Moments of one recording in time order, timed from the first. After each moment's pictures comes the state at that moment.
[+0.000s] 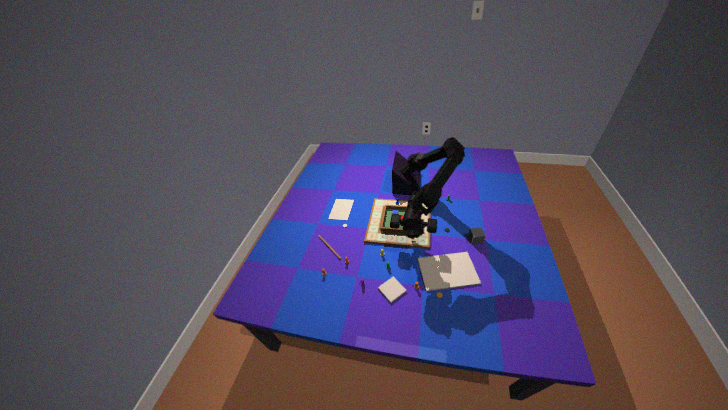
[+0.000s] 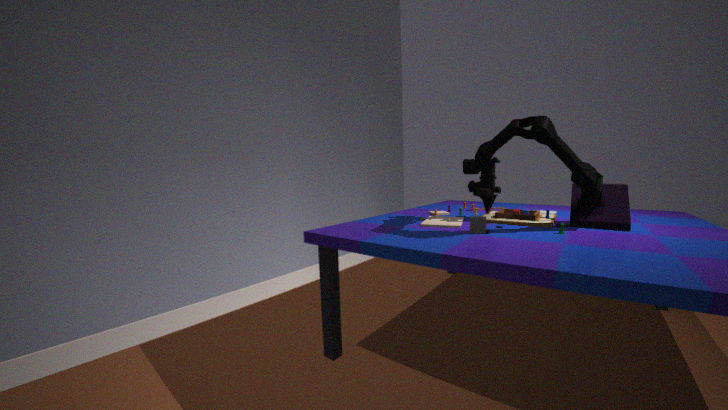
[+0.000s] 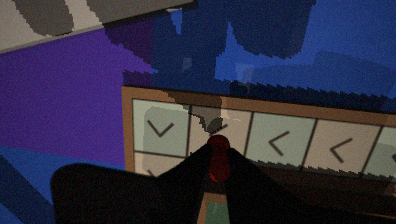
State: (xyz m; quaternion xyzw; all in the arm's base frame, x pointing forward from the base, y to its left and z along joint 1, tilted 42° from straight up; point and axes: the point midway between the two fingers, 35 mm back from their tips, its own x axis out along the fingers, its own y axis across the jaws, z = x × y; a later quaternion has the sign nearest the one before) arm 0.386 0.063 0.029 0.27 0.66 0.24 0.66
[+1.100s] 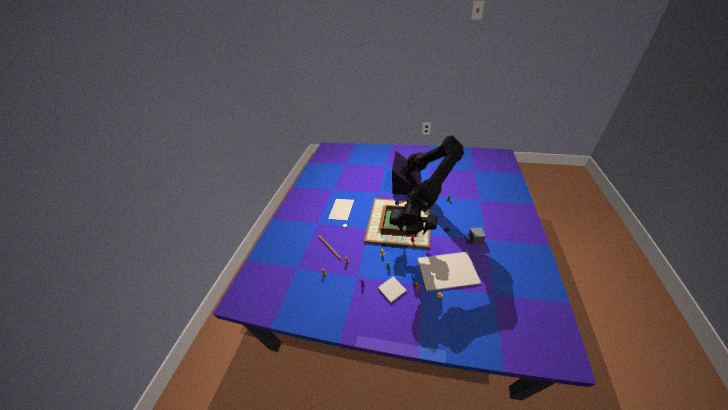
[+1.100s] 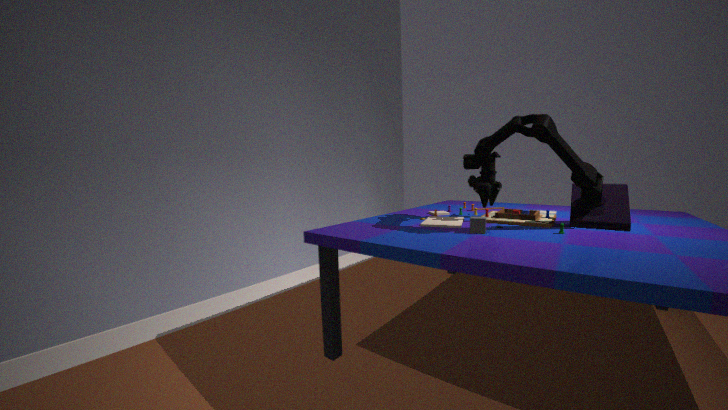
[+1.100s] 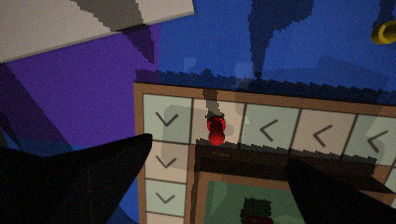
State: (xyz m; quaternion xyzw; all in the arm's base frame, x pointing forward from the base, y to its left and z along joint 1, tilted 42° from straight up) arm 0.385 0.048 0.043 0.27 0.66 0.23 0.66
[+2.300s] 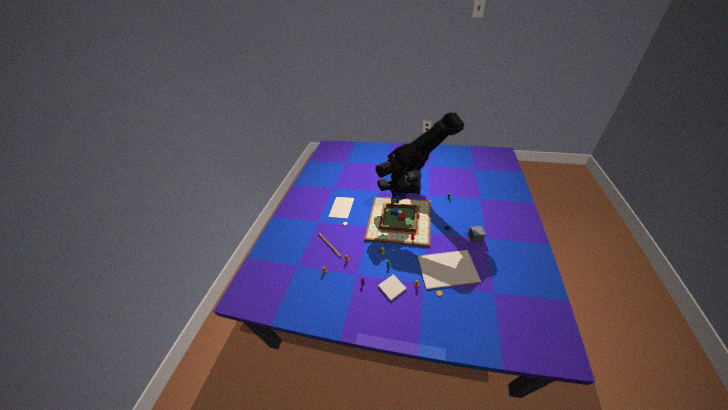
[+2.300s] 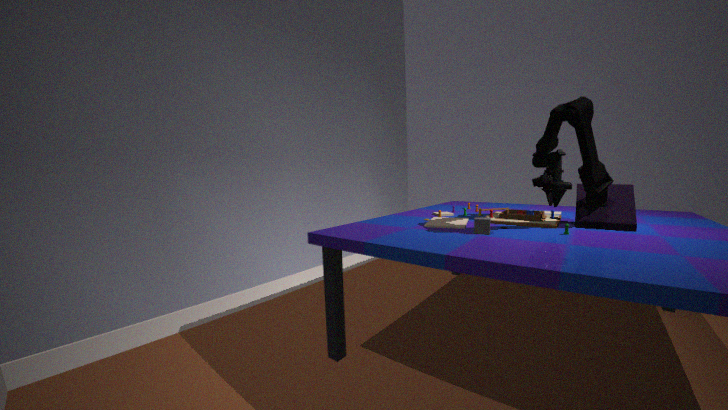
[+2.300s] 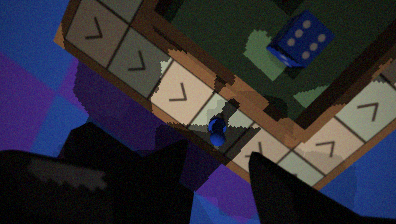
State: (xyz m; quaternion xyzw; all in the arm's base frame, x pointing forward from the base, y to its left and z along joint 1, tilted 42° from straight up) arm 0.159 -0.021 -0.018 0.08 0.58 0.40 0.71
